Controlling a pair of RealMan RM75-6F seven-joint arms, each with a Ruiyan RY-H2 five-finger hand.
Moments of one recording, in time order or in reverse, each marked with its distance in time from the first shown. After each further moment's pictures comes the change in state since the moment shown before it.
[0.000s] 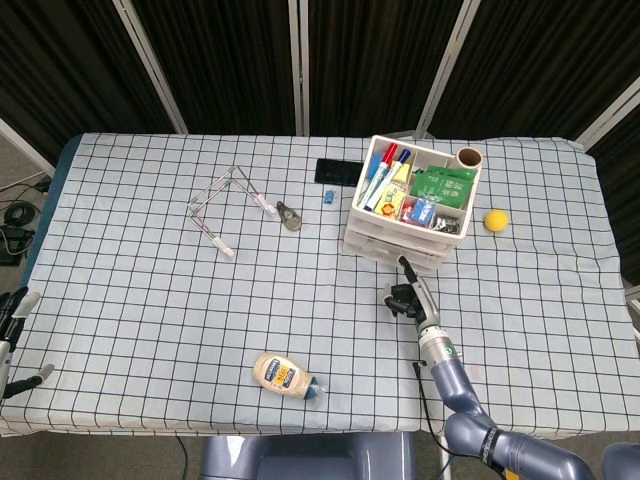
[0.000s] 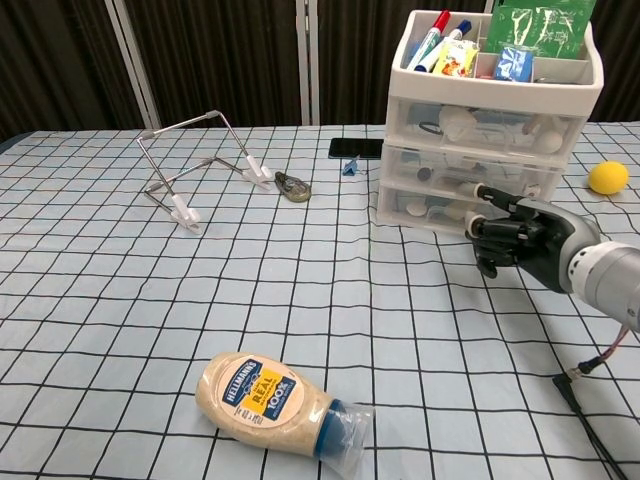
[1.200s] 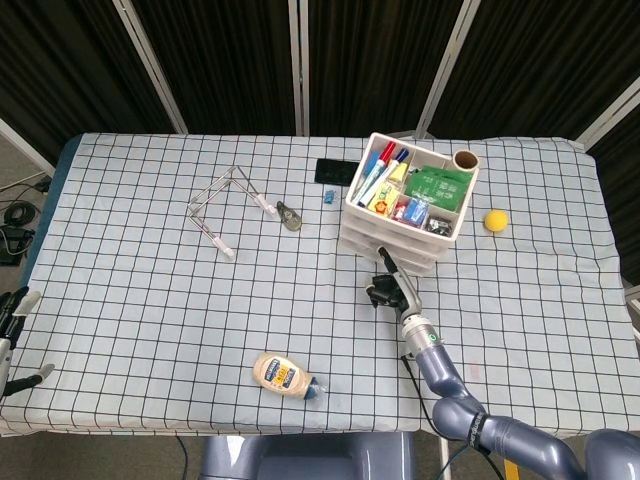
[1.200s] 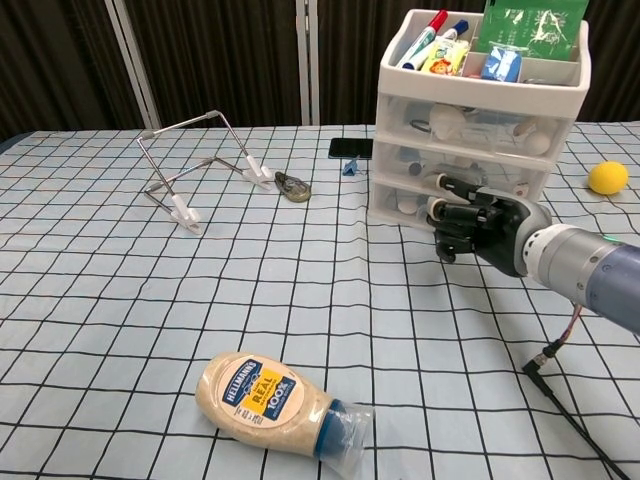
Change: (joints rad) left arm -0.011 0.003 0.000 0.008 -0.023 -0.034 -0.022; right arm 0.075 -0.044 0.055 0.065 -0.029 -0.101 0.116
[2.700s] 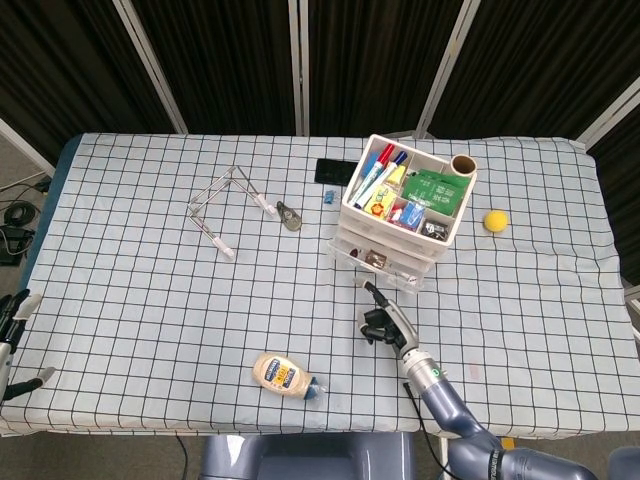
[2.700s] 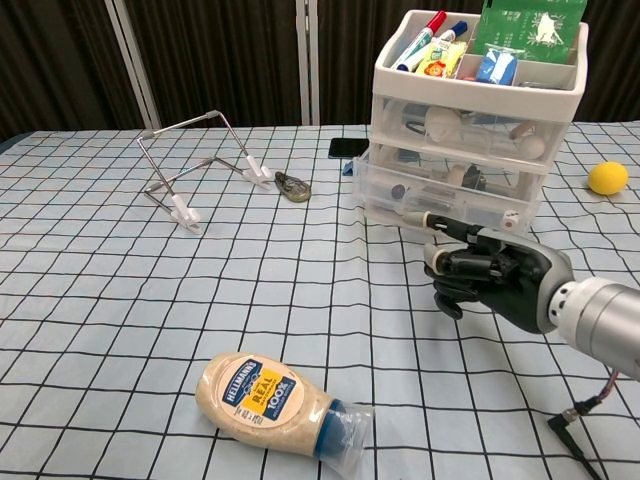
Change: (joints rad) left arm 0.012 0.004 0.010 -0.010 0.026 0.030 0.009; right arm -0.098 0.082 -0.166 -0.180 -0.171 0.076 0.050
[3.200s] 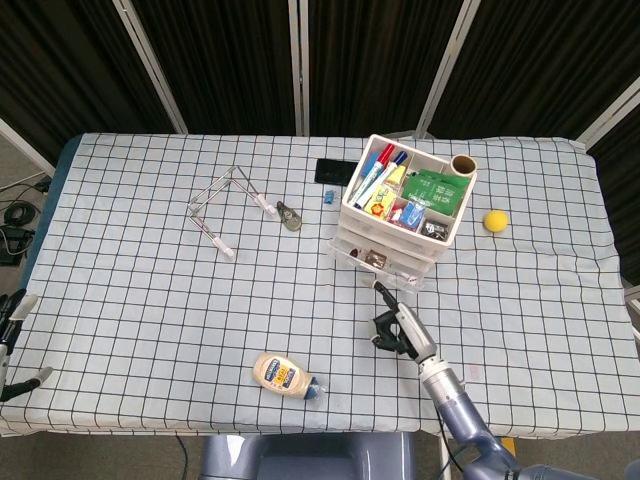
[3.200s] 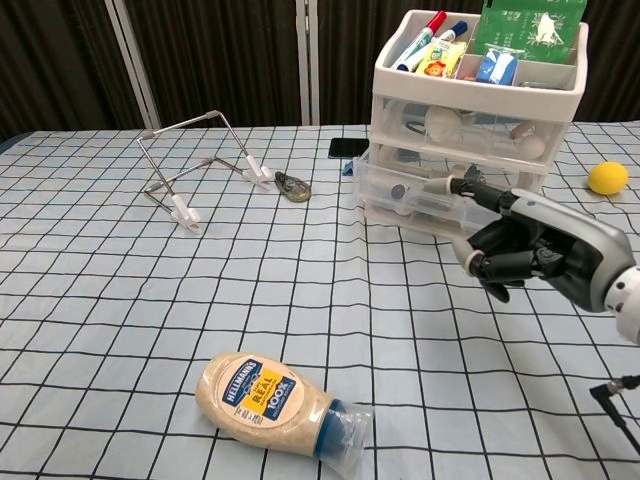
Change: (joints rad) left arm 0.007 -0.001 -0.001 0.002 0.009 0.020 0.003; right arm -0.053 0.062 -0.081 -0.049 -0.162 0.232 -0.366
